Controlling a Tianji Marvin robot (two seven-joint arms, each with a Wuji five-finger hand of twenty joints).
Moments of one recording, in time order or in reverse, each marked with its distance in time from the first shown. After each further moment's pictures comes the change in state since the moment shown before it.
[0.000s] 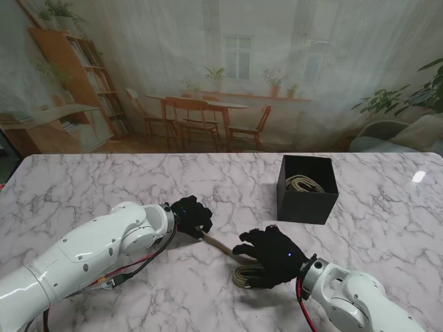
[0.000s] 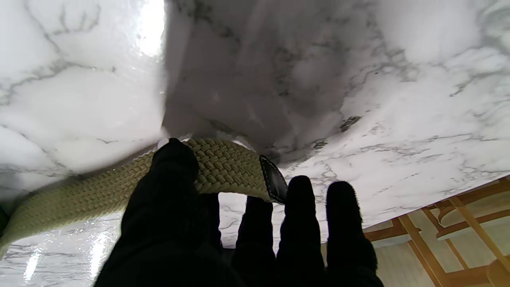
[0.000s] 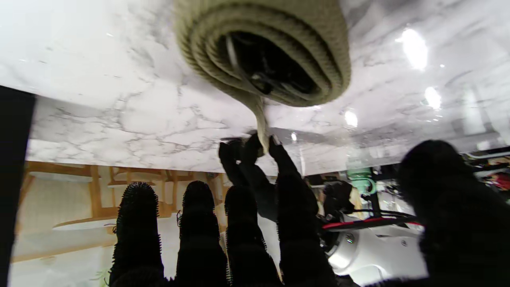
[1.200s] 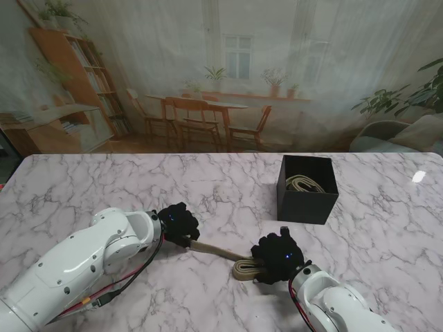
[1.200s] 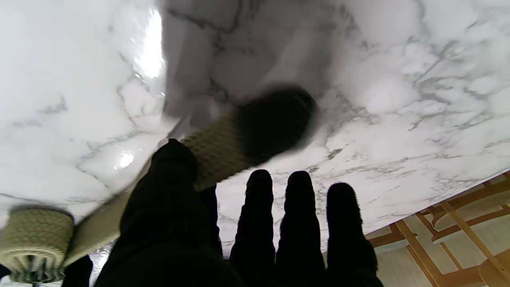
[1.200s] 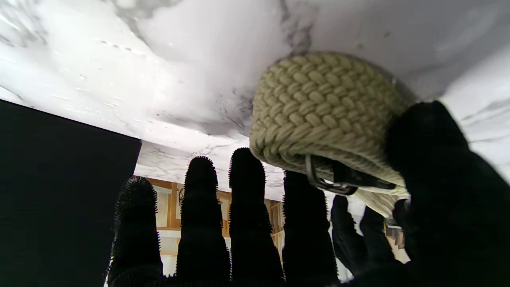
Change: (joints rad) left arm 0.232 0.036 -0.304 -0.195 0.182 -0.128 -0.150; right arm 0.061 0.007 -0.172 0.095 -0.119 0.421 -0.053; left_hand -0.006 0.000 0.000 0.000 0.066 -0.031 -0.077 -0.065 0.110 -0.001 0.009 0.037 0.026 -0.001 0.022 0.059 -0.014 0.002 0.000 0.000; right_hand 0.157 -0.181 0.022 -0.135 0.289 -0.142 0.419 0.173 0.323 -0.063 0.158 0.085 0.183 -0.025 0.071 0.076 0.038 0.020 0.031 0.023
